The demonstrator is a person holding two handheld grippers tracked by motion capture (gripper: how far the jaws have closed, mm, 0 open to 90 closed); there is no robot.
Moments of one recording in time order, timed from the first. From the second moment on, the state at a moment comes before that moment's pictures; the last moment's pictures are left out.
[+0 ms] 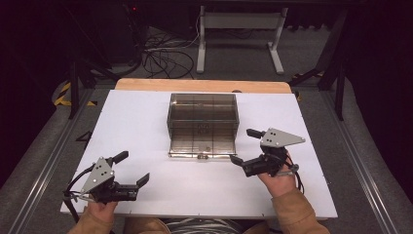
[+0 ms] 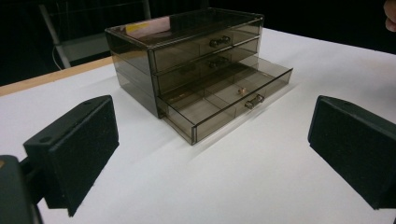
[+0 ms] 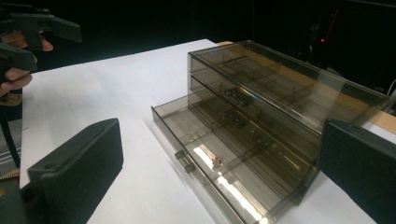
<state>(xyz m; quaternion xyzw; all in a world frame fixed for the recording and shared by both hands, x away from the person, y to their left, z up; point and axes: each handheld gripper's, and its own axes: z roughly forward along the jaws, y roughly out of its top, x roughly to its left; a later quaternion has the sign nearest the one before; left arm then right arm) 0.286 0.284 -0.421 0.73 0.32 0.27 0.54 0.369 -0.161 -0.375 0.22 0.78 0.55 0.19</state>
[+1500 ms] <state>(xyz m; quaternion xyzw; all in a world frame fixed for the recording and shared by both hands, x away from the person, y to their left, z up) 0.289 0.283 -0.423 0.73 0.32 0.28 0.53 0.346 -0.222 -0.445 0.27 0.77 0.54 0.20</state>
